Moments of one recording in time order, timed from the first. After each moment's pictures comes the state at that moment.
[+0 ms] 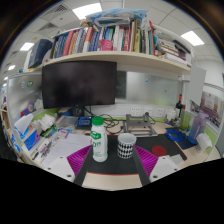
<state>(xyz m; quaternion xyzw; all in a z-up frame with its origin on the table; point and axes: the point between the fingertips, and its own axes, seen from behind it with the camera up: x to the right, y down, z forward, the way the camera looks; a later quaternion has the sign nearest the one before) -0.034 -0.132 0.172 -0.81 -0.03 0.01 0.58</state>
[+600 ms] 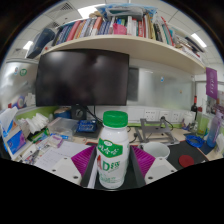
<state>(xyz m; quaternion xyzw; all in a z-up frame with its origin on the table) -0.096 0.014 0.105 -0.78 -0.04 0.01 0.62</state>
